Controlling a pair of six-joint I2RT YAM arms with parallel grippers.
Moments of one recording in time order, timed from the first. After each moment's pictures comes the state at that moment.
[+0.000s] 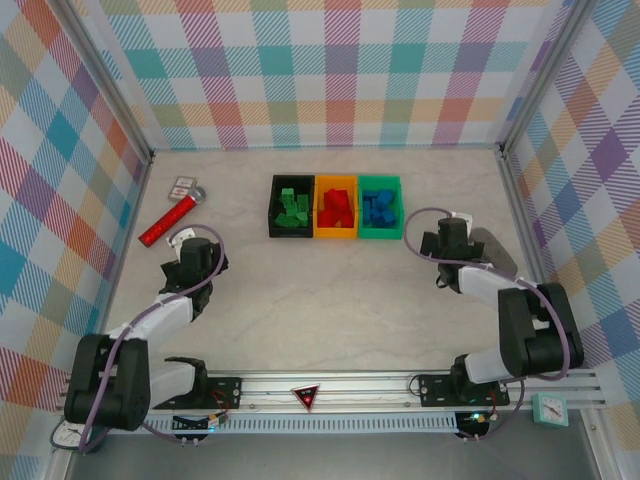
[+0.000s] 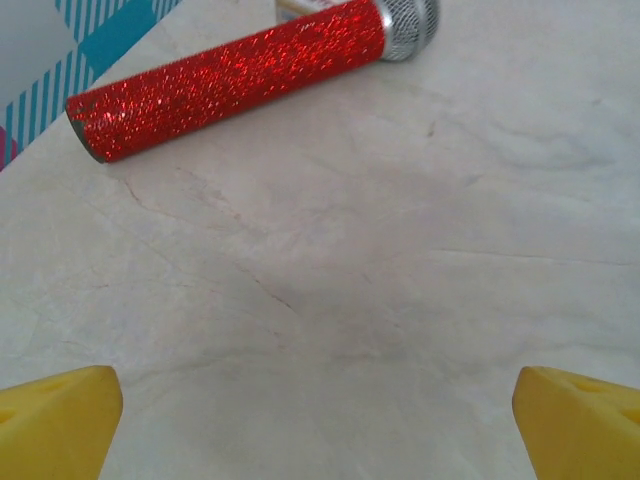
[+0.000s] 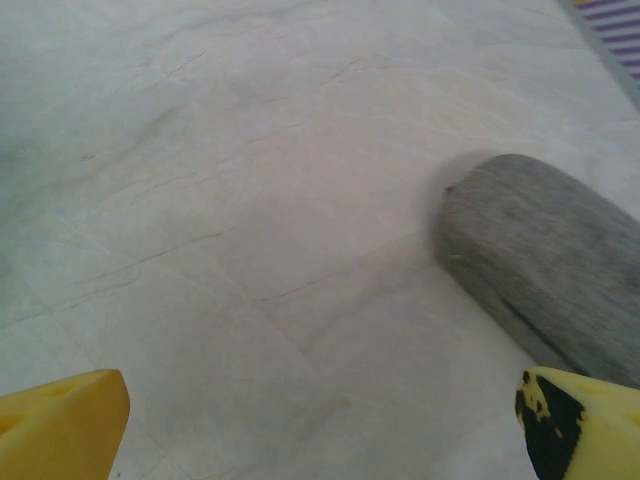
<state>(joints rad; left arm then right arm) -0.08 1.21 0.40 0.17 -0.44 -0.33 0.15 1.44 0.55 0.16 0.37 0.20</state>
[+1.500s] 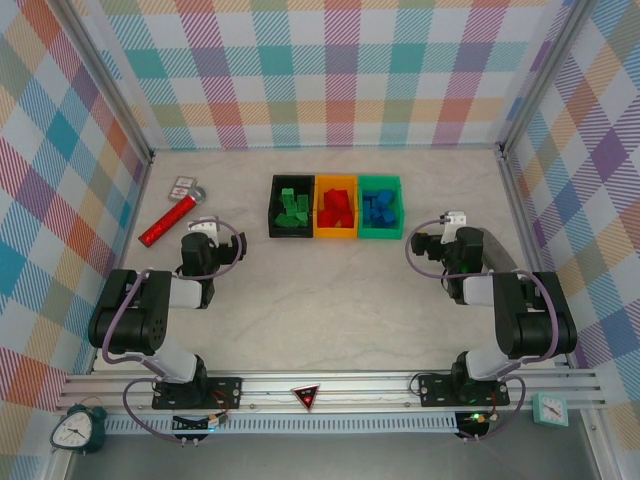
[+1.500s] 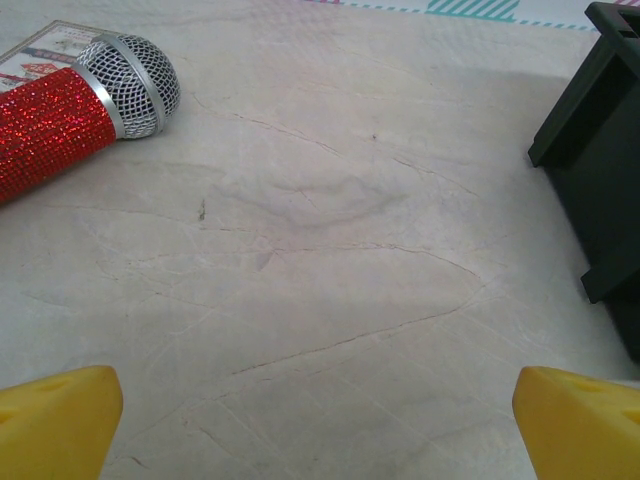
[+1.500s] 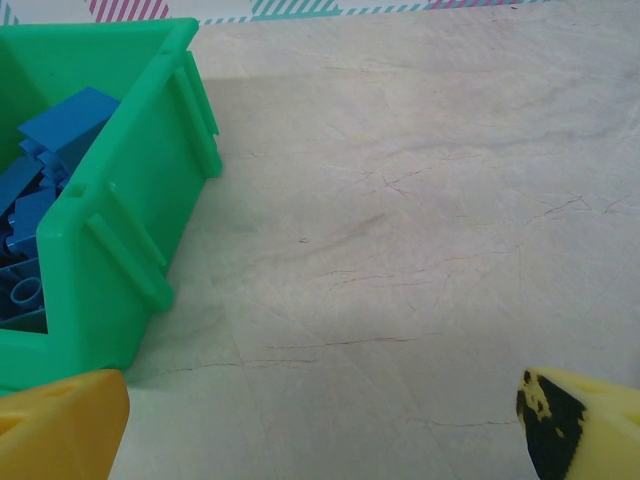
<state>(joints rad) -0.04 1.58 0.41 0.75 -0.02 -0.10 0.02 1.53 0.41 0.69 -0.11 0.04</state>
